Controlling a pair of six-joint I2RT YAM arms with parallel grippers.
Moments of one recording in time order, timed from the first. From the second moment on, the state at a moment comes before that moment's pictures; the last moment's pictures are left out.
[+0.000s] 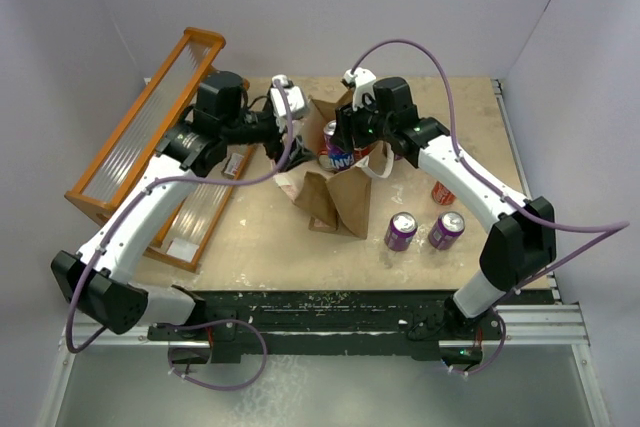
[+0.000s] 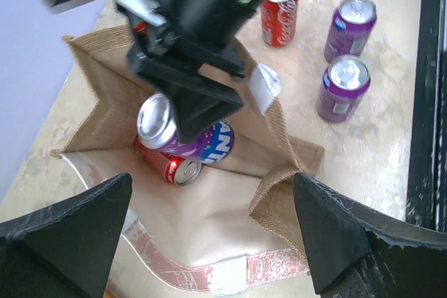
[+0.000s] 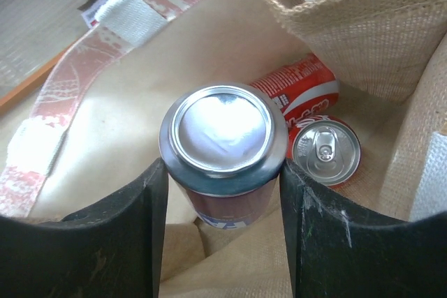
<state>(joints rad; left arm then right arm) -0.50 1.35 1.46 -0.52 0.65 0.45 0.50 1.61 1.42 -0.37 -0.20 0.04</state>
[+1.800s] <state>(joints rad) -0.34 1.75 1.72 -0.29 0.93 0.23 0.49 1.56 1.72 -0.27 -0.33 0.28</state>
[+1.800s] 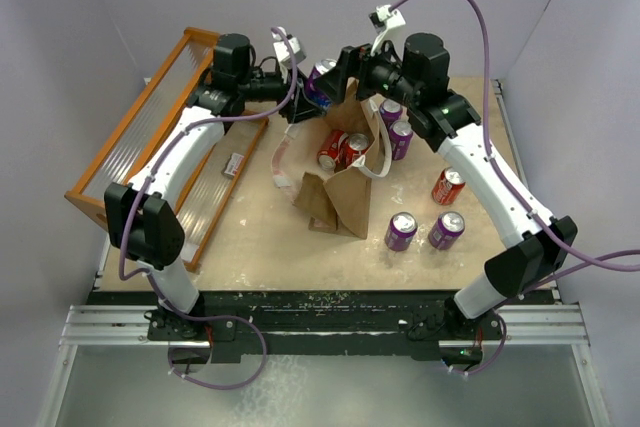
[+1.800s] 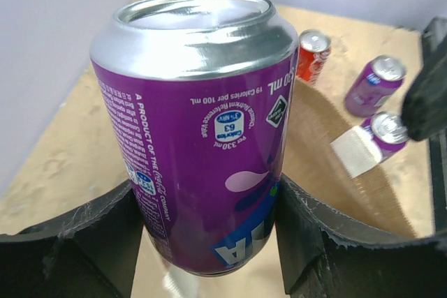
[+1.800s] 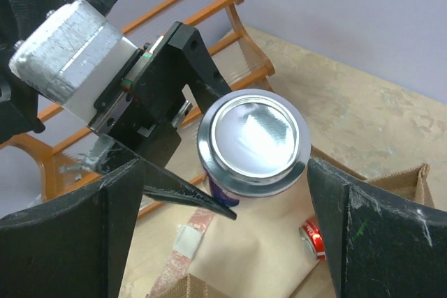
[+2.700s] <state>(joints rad) -0.35 1.74 1.79 -0.56 0.77 0.56 0.44 1.65 1.75 -0.21 -0.49 0.40</state>
